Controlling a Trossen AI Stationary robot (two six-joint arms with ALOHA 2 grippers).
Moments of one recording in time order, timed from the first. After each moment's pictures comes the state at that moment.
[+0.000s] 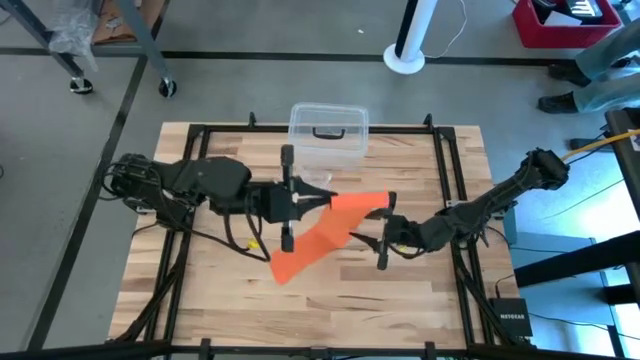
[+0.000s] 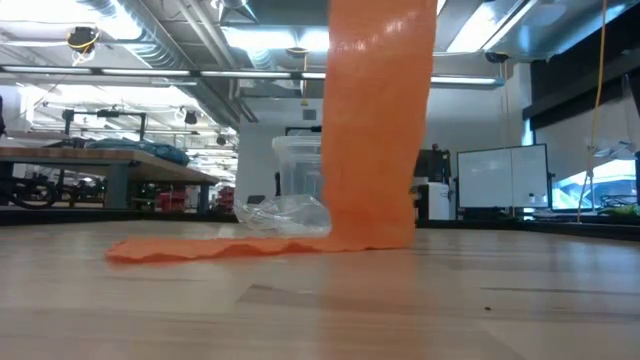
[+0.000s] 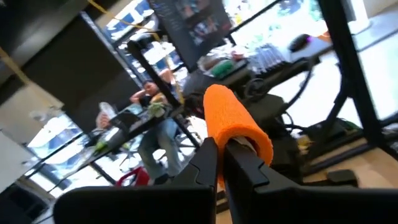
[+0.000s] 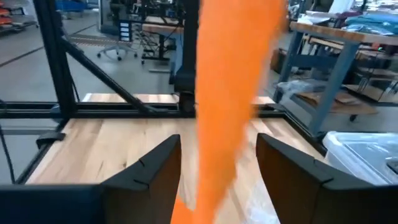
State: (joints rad) left arm -0.34 1.59 1.99 -0.41 -0.43 0.56; right arm 0.52 1.21 0.76 0.34 0.66 -0.03
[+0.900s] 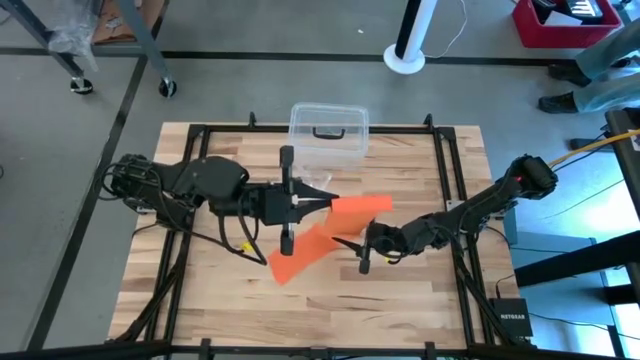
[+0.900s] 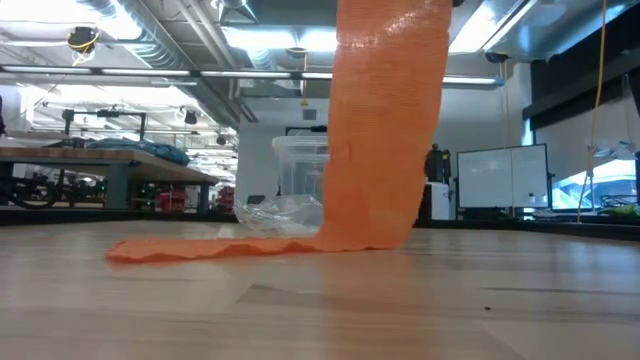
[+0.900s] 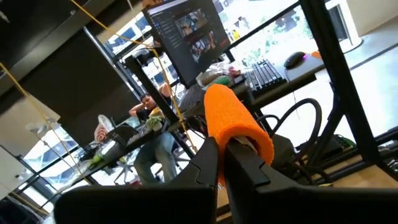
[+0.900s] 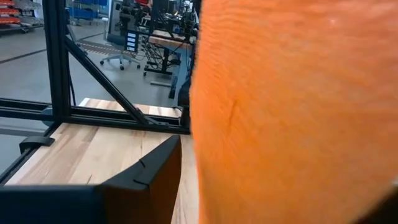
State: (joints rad) left arm -0.35 1.60 1.99 -0.34 -0.42 0.57; right arm 0.46 1.40 0.76 0.63 0.61 -0.18
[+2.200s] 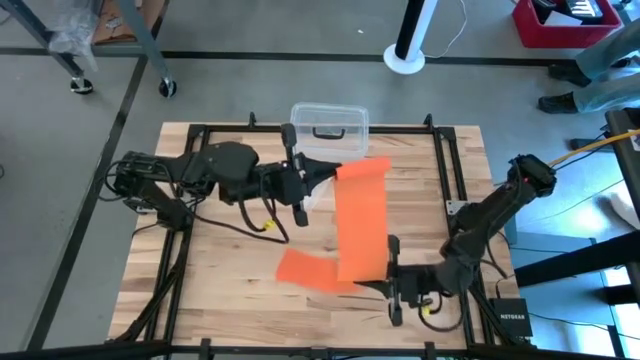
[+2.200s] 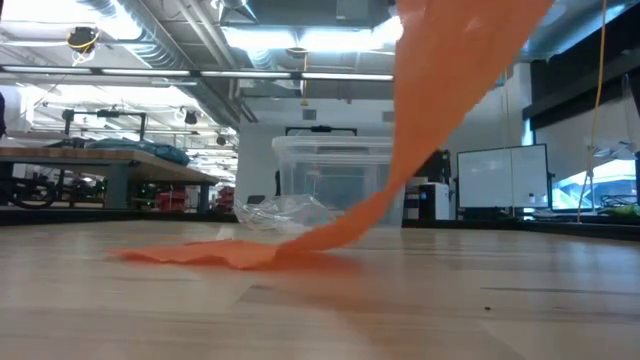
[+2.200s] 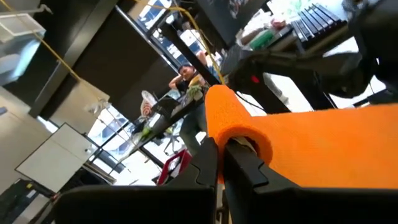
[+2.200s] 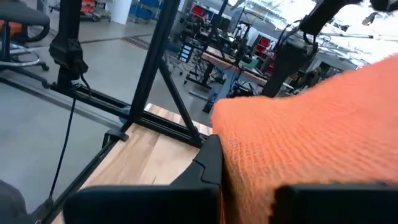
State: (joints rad) left arm -0.25 1.61 1.98 -0.37 -0.53 0.71; right arm 0.81 1.40 0.97 0.41 0.74 -0.38
